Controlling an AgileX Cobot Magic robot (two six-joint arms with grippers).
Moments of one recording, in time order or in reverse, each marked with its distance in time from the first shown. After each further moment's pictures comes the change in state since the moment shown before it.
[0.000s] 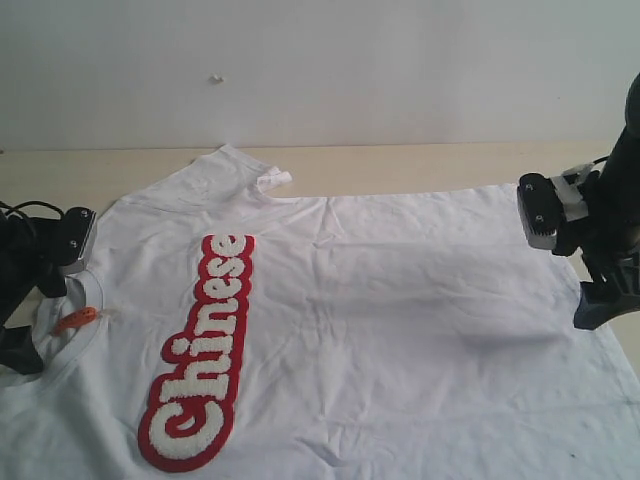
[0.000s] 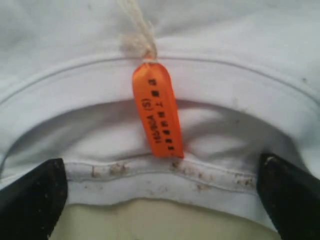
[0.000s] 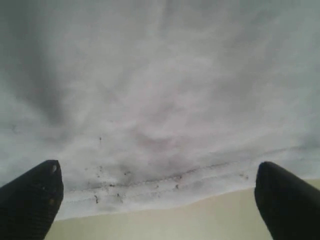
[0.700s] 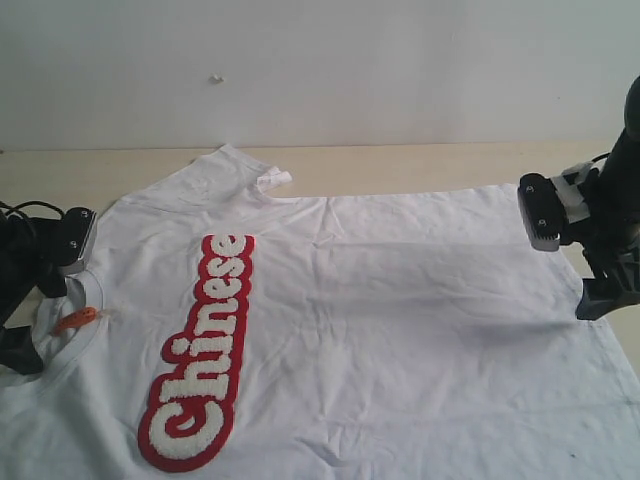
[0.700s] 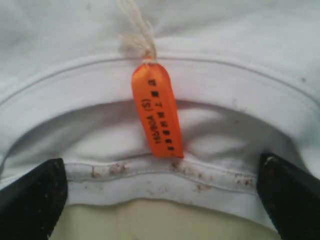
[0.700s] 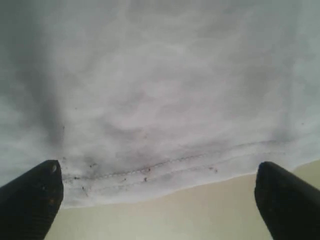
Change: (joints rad) left arm 0.000 0.000 0.000 0.000 0.000 0.004; right arm 0.000 0.011 0.000 -0.037 -0.073 -0.034
